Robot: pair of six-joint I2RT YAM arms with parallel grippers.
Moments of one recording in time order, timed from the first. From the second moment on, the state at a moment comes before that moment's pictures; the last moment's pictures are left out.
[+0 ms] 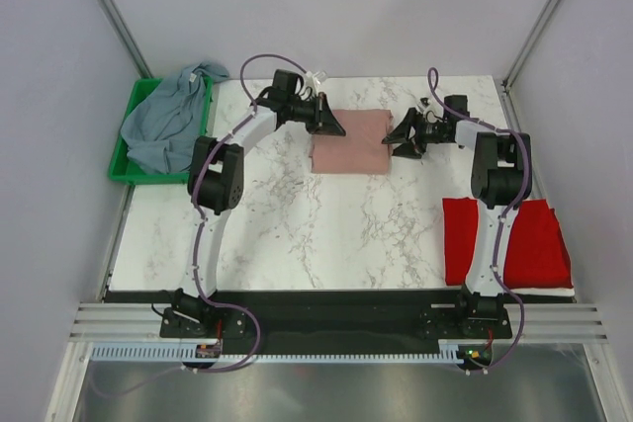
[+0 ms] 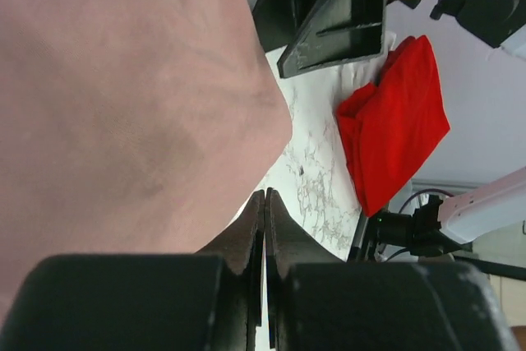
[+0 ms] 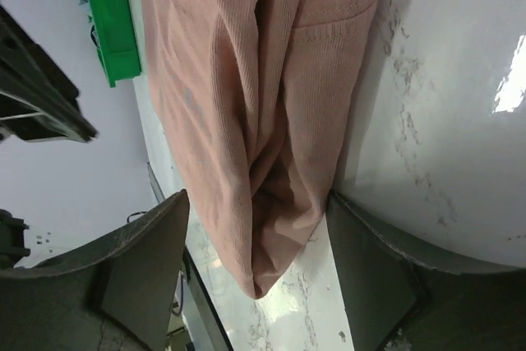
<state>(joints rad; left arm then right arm) -0.34 2.40 2.01 -0.29 0.95 -0.46 -0.05 2.31 1.60 -0.29 -0.98 0.43</state>
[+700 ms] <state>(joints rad) -0.40 2.54 1.96 -0.30 0.95 -0.50 -0.03 2.38 1.60 -0.06 -1.04 0.66</state>
